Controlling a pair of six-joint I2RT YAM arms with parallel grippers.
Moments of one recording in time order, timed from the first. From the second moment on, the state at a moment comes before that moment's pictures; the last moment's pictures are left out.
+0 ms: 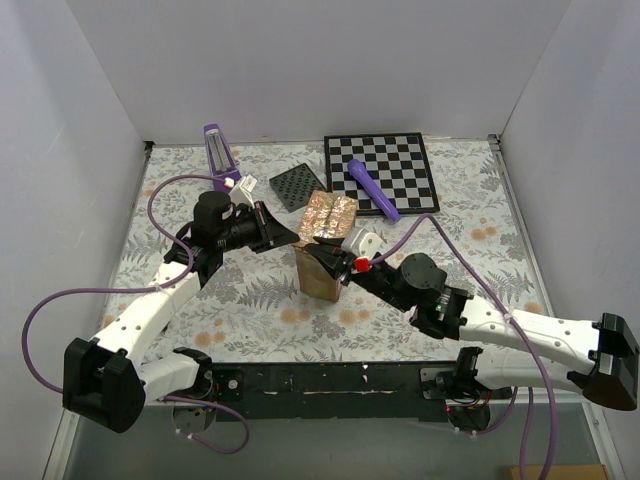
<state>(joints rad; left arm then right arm) -0.36 1.12 0.83 -0.13 0.56 -0.75 1.20 1.02 0.73 0.48 0.13 -0.25</state>
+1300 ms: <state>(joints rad) -0.37 1.12 0.81 -0.10 0.62 -0.78 1.20 0.86 0.74 0.15 0.12 -0.32</state>
